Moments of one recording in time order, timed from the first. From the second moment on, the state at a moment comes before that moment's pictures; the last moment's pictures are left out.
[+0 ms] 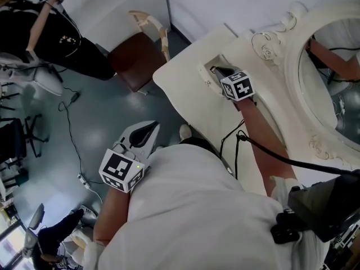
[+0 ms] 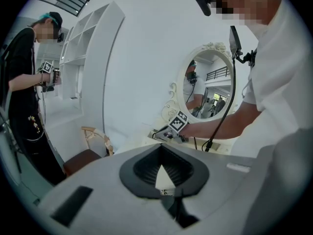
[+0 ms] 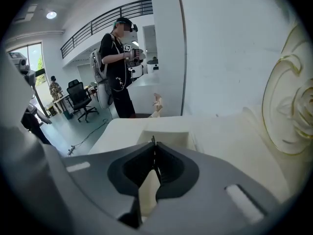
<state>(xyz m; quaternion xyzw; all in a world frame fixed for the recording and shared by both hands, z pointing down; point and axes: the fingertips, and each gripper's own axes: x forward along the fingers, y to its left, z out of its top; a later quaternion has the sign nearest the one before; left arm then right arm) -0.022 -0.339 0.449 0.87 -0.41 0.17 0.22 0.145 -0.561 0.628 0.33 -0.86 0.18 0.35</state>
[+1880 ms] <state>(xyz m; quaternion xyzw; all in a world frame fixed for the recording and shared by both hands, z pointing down) -0.071 -0.277 0.441 0.91 -0.33 0.16 0.21 0.130 -0.436 0.576 0.40 -0.83 0.18 0.33</state>
